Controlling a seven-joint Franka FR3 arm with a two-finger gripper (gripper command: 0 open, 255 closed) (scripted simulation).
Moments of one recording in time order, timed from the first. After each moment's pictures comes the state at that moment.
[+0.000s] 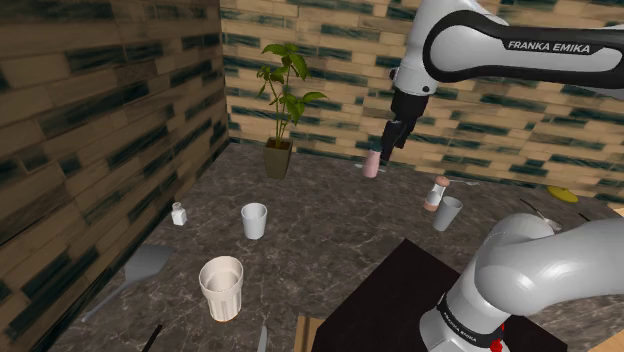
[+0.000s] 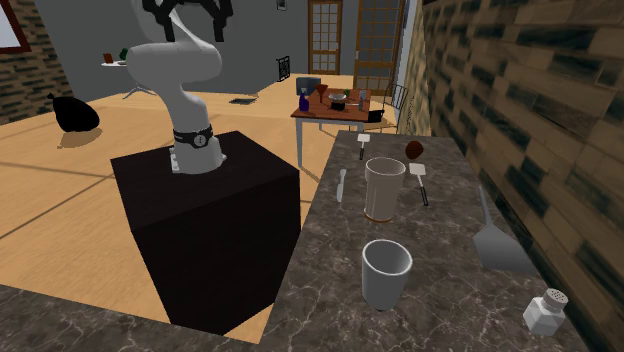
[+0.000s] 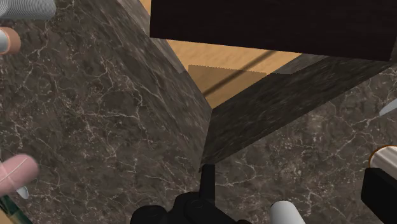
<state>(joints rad) 0.00 -0.76 -0.05 -2.41 -0.07 1.68 -0.15</state>
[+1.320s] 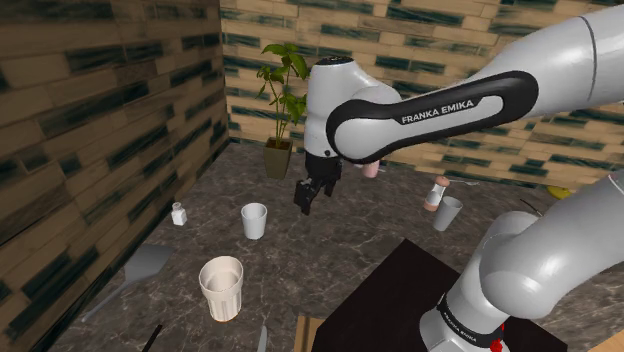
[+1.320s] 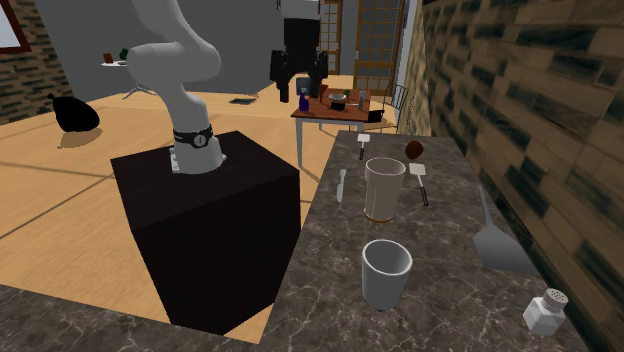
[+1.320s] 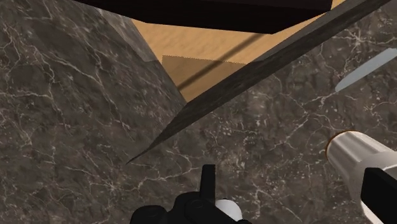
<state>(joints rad) 0.11 -0.38 0.28 -2.43 0.04 2.05 0.24</state>
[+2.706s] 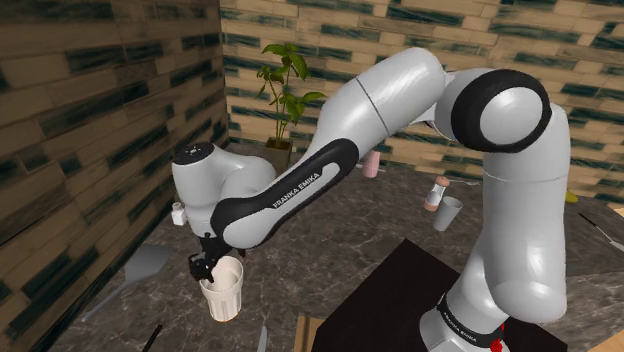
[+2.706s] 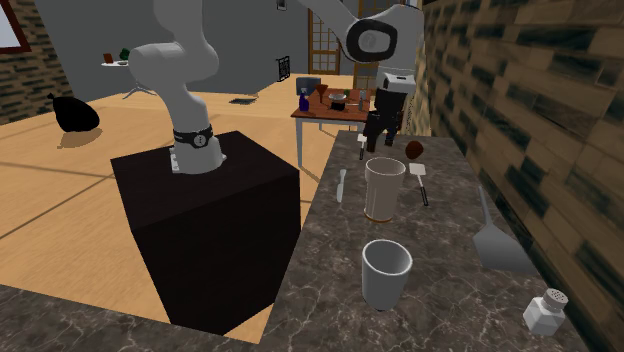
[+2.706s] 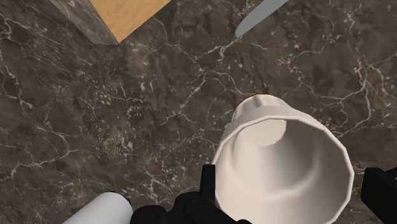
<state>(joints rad) 0.29 0.42 0.43 -1.92 -0.31 2.21 0.78</state>
